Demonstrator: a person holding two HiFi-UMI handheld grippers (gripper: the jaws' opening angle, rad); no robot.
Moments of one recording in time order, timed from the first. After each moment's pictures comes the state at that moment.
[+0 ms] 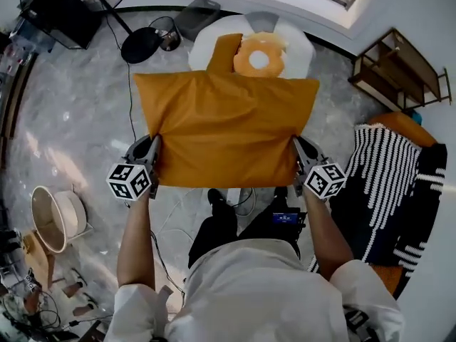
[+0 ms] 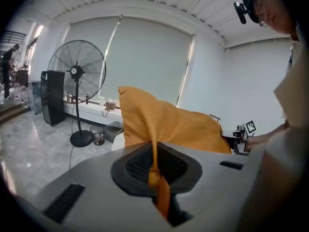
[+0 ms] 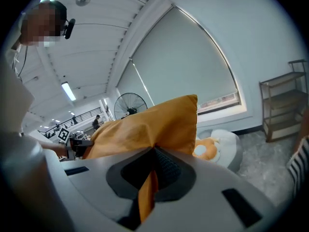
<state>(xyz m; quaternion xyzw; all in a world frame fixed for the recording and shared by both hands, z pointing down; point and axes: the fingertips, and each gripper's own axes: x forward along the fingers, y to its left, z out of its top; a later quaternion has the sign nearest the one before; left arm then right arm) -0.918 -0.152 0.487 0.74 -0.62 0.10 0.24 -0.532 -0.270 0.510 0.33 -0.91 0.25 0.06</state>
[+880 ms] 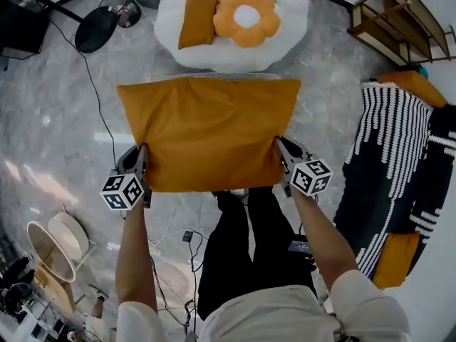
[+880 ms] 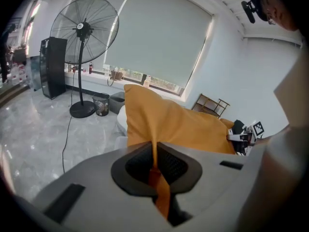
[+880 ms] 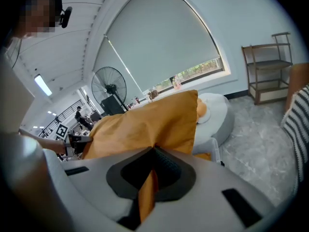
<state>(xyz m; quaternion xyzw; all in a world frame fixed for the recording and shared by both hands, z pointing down) -0.984 -0.191 0.748 0.71 -0.58 0.16 0.36 -0.588 -0.254 0.766 0.38 -0.84 0.36 0.15</state>
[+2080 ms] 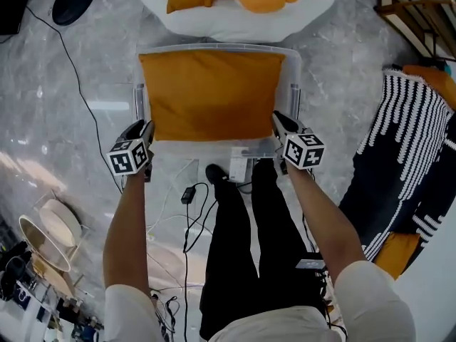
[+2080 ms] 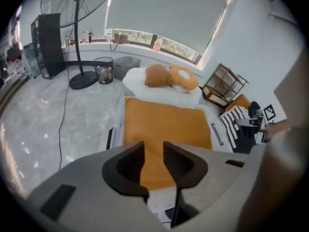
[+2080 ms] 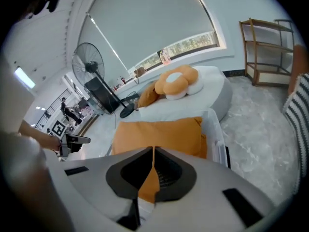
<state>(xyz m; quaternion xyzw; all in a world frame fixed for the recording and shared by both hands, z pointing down) -0.986 -0.222 0.997 0.64 -0.56 0.28 0.45 -0.602 -0.302 0.977 0.39 -0.79 0.41 0.25</state>
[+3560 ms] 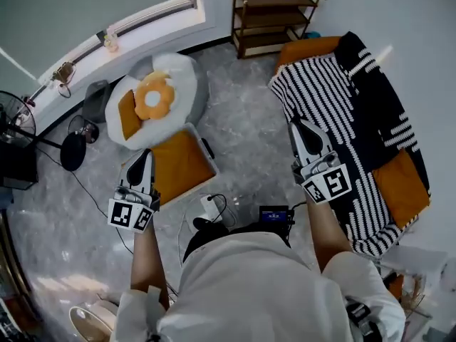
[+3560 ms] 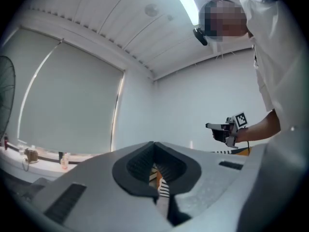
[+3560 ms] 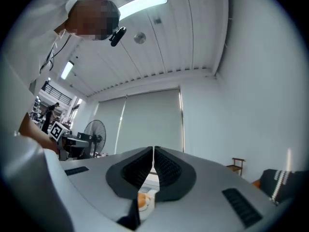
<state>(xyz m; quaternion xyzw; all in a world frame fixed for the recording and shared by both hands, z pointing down) -0.590 -0.132 0.307 0.94 -0.34 -0.03 0.00 -0.259 -0.052 0.254 0.59 -0.80 -0.09 -0.05</state>
